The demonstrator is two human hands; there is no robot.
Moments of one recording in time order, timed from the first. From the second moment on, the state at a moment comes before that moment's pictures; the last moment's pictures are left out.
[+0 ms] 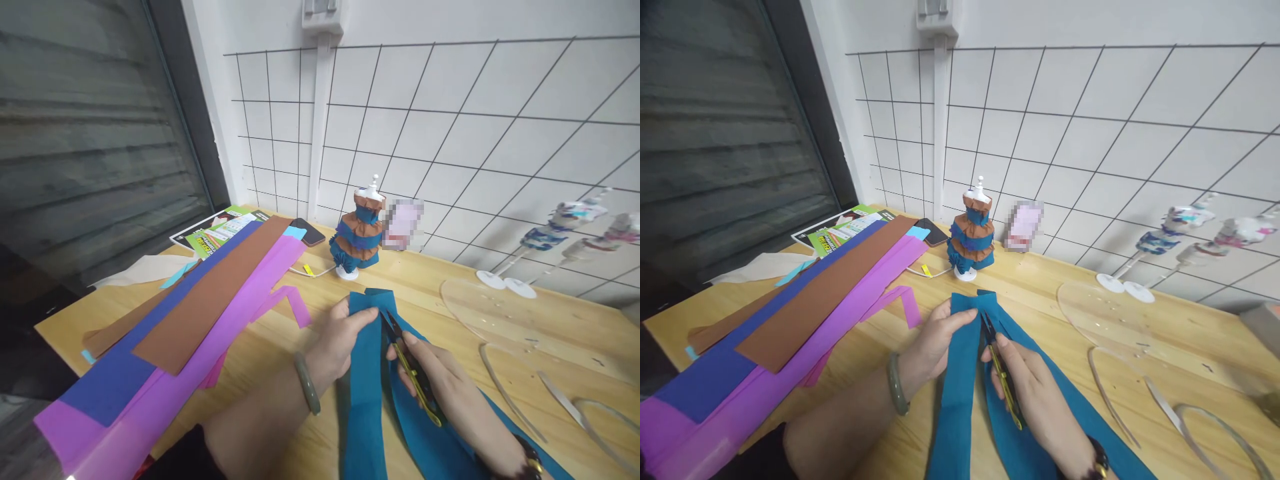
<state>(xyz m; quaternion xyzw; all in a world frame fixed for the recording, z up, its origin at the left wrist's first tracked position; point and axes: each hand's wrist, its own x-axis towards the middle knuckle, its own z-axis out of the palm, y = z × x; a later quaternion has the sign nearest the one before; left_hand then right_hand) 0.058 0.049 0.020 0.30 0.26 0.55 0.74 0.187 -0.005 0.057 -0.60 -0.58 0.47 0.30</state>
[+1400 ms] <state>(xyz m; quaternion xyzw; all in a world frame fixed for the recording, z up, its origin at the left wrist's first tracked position) 0.060 0.039 0.034 0.27 0.27 0.54 0.75 0.167 -0.009 0.056 -0.62 -0.57 0.41 0.36</state>
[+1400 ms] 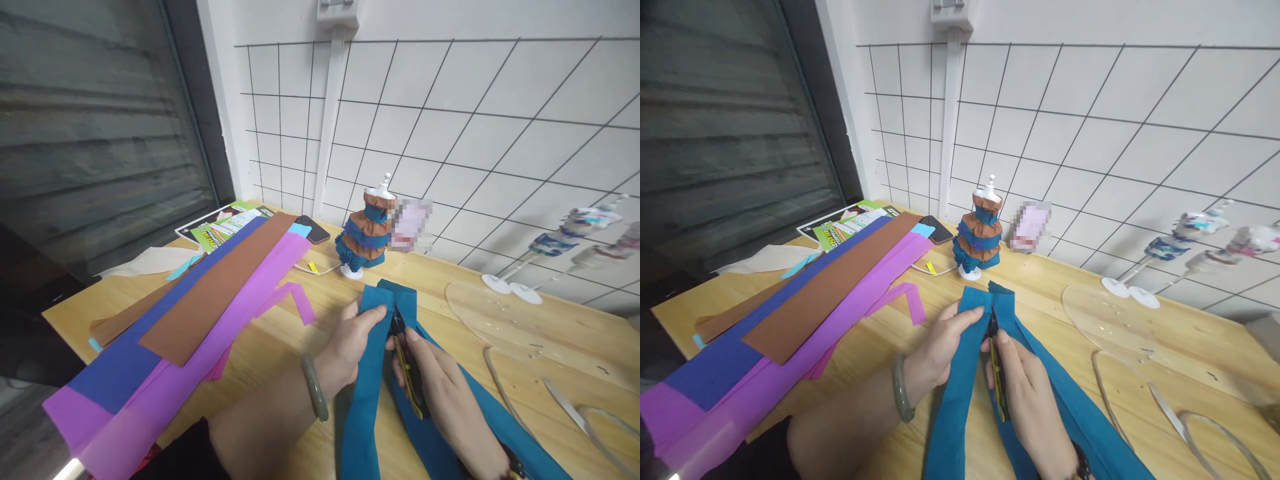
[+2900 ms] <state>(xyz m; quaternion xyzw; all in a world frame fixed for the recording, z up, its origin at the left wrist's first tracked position) 0.068 0.030 0.028 0.27 0.29 0.58 0.71 0.161 -0.001 0.048 -0.63 -0.59 0.30 0.39</state>
